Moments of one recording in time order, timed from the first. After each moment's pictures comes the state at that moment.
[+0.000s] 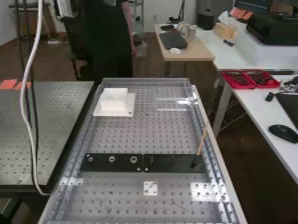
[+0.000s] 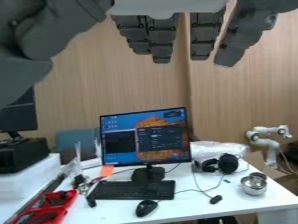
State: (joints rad) arm 1.57 -1.55 -1.62 -3.09 -1.54 -0.69
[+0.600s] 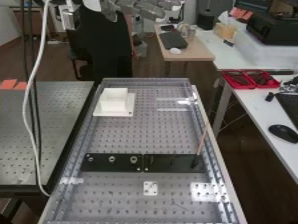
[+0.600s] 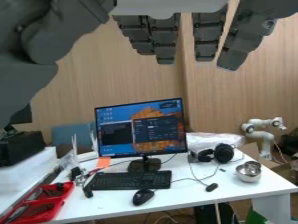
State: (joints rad) arm 1.57 -1.56 -1.67 -3.05 -1.52 -0.68
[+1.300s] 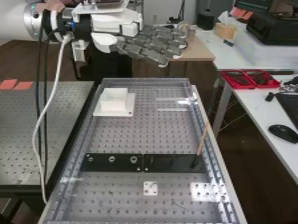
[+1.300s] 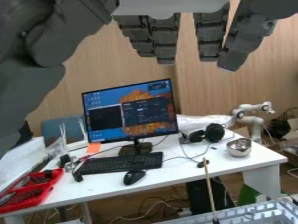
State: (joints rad) arm 1.56 -1.63 -1.78 -2.91 -1.49 -0.64
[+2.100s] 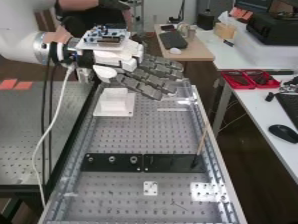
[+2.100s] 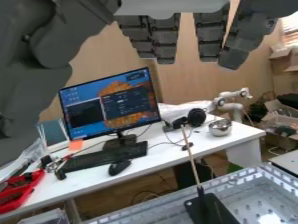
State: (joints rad) arm 1.56 -1.69 -1.87 -2.79 -1.40 -0.55
